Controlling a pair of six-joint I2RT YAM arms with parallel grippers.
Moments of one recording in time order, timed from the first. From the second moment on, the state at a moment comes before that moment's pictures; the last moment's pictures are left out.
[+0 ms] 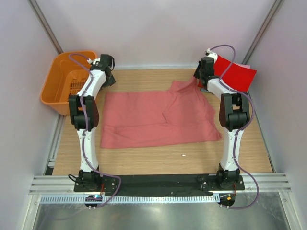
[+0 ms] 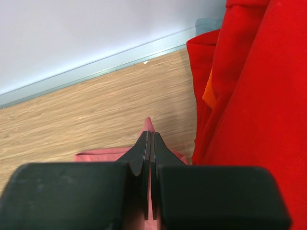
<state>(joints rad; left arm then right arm) -0.10 2.28 2.06 -0.81 -0.43 -0.58 0.11 2.19 1.68 0.08 0.16 0.37</state>
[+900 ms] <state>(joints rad) -0.13 2.43 2.09 -0.76 -0.40 -0.62 0.10 2.19 1.68 0.08 0.13 0.38</state>
